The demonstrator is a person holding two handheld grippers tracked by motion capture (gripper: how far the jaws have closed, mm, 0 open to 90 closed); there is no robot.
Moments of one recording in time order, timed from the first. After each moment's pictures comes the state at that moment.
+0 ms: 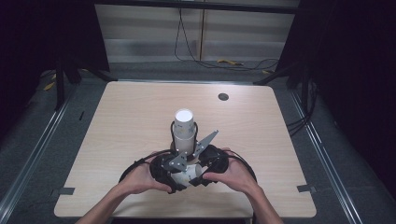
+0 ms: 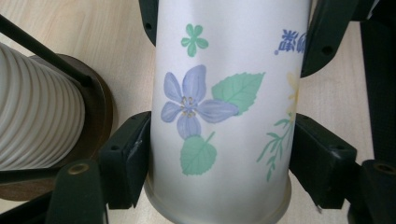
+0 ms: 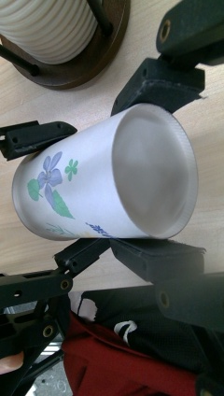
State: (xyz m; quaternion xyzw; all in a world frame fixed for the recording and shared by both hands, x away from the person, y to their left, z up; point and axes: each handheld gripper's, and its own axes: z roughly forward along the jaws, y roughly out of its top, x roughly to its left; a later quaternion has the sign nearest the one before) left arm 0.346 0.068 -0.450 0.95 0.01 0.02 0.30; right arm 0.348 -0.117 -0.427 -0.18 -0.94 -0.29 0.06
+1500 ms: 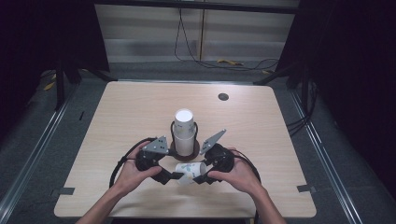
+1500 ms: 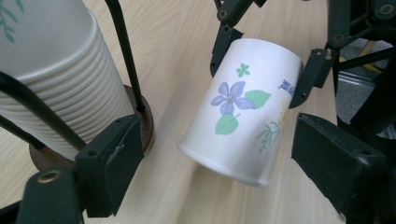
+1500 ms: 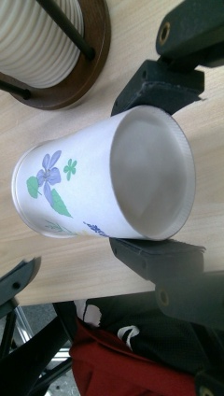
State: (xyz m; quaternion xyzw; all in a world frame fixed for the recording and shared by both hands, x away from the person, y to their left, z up) left arm 0.356 0.112 -0.432 0.88 0.13 0.00 0.46; right arm 0.349 -0.133 -0.426 -0.20 -0.93 -0.30 0.04
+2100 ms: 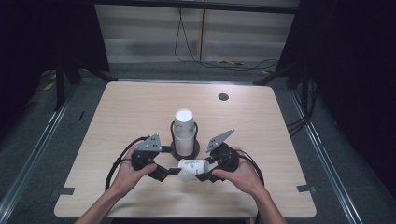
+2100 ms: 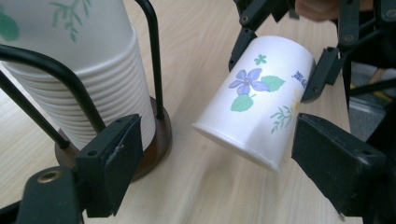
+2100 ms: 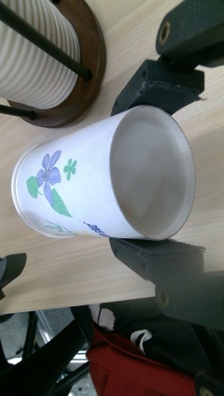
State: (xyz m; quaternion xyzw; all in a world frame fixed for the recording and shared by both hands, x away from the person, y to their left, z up) left arm 0.361 0.123 -0.440 0.85 0.15 0.03 0.50; right arm 0.347 -0.148 -0.425 -0.23 -0.91 -0.33 0.03
